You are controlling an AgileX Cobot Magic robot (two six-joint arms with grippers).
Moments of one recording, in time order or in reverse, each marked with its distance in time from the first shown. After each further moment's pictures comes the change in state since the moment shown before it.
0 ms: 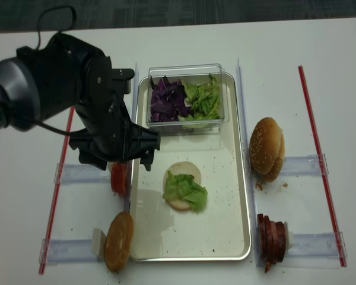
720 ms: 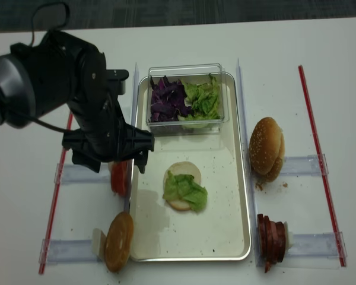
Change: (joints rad) left arm 0.018 -0.006 0.000 0.006 0.044 0.017; right arm 0.000 0.000 0.000 0.000 0.000 0.000
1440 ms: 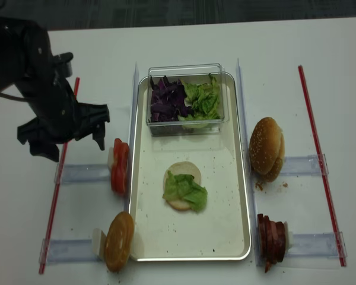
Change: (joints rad) left arm 0.281 0.000 0.000 0.027 0.004 0.017; right arm 0.000 0.000 0.000 0.000 0.000 0.000
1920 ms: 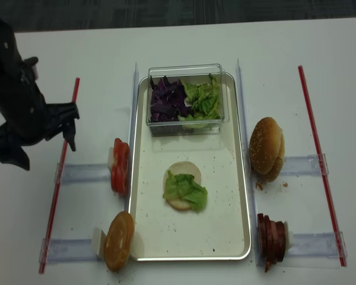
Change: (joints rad) left arm 0.182 0.000 0.000 0.015 0.049 -0.002; right arm 0.000 0.000 0.000 0.000 0.000 0.000
